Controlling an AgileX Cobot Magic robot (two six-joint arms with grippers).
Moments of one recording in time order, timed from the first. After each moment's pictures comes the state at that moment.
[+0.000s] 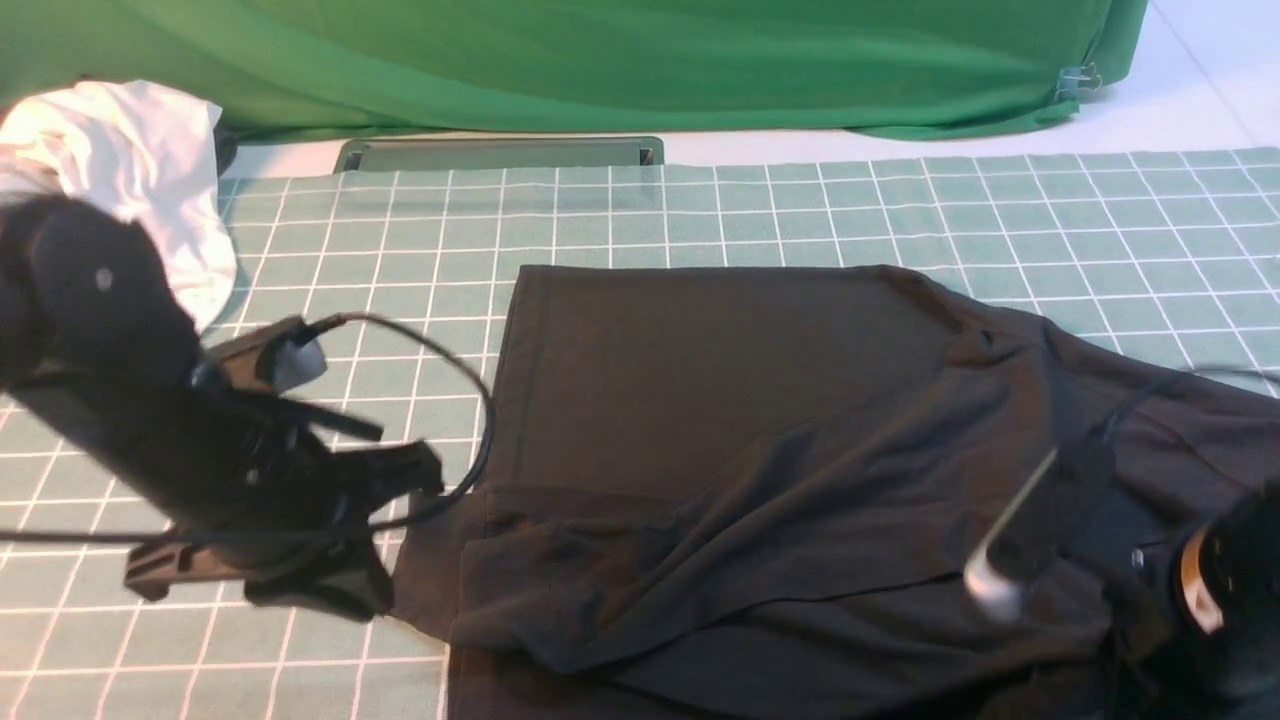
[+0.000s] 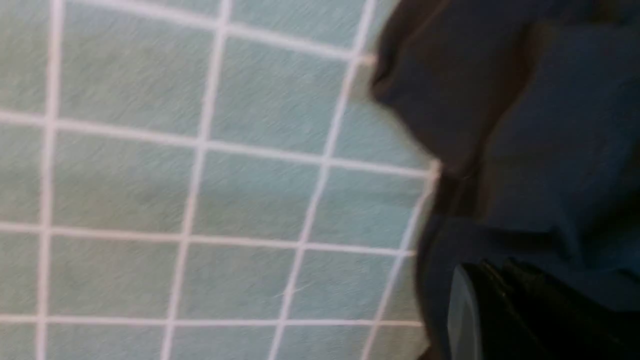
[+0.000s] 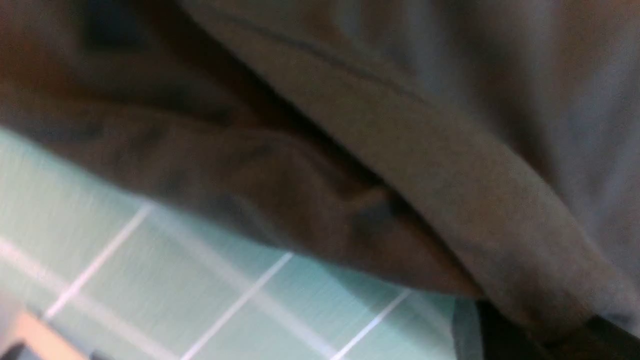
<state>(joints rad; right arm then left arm) 0.59 1.32 -0.70 -0.23 0.93 0.04 -0.24 1.43 -0.91 -0.30 0.99 -0.26</state>
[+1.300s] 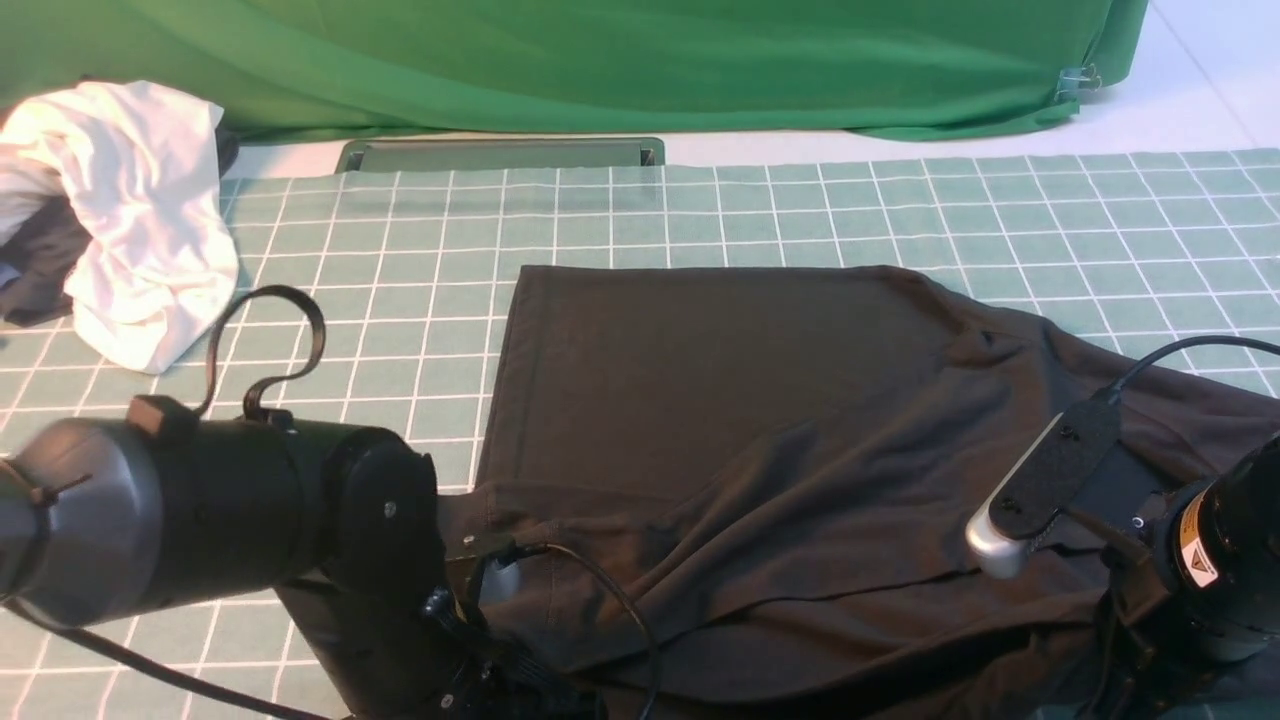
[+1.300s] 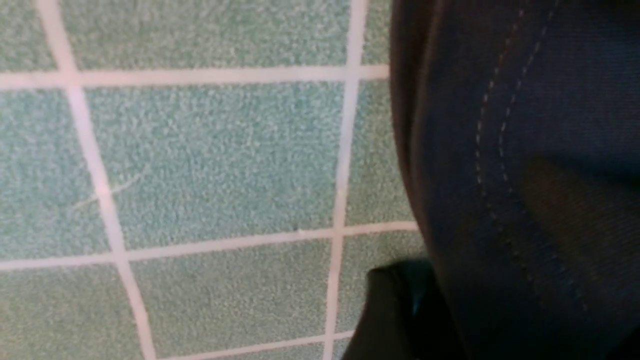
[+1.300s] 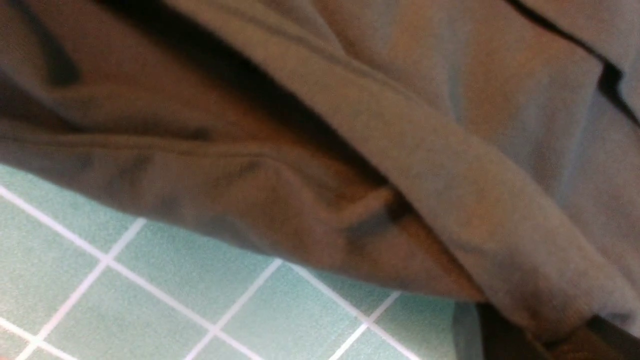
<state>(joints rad) 0.55 1.34 -0.72 -0.23 0.90 0.02 -0.62 1.62 -0.73 -0.39 0.84 -0.31</state>
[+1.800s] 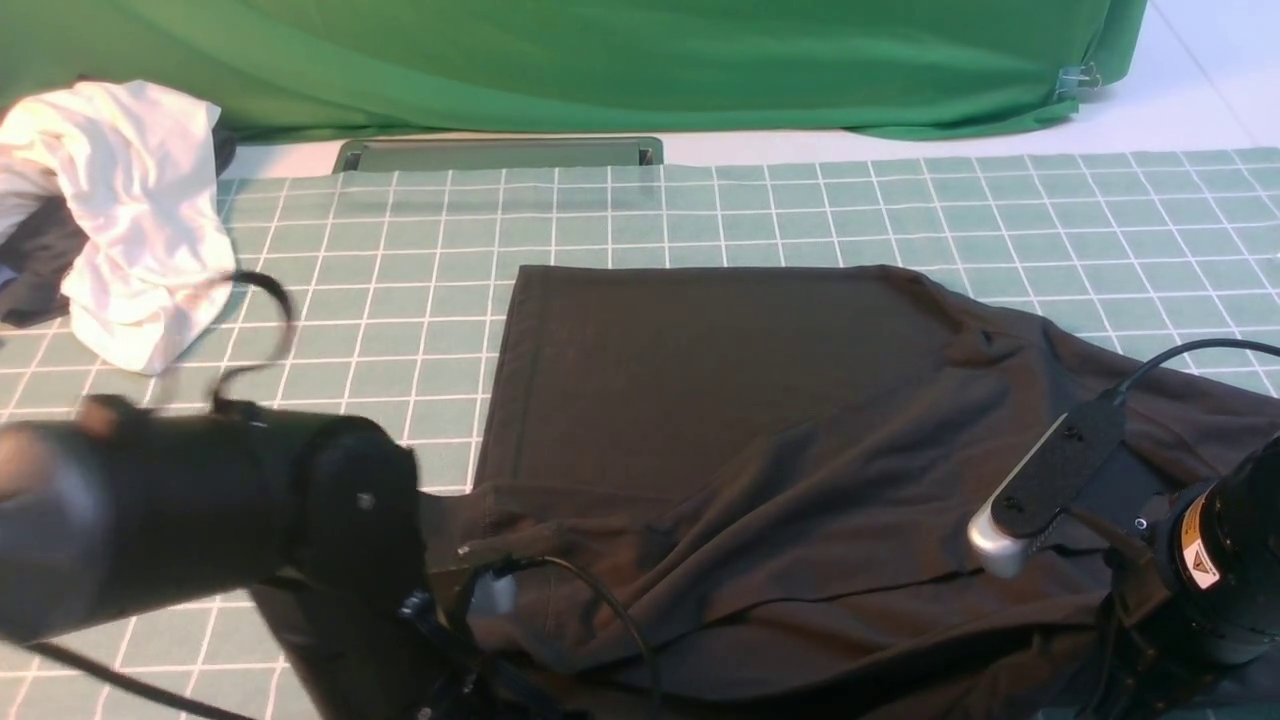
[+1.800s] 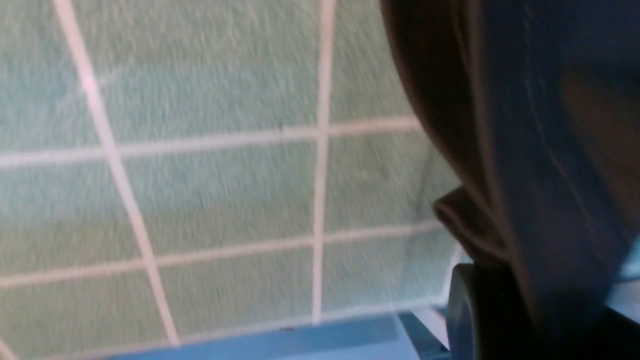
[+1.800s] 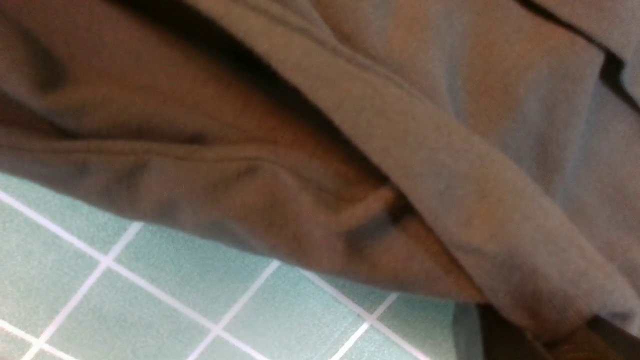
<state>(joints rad) 0.55 1.34 -0.72 -0.22 0.91 0.03 -0.62 1.51 -0.74 -0.42 0.97 -0.29</state>
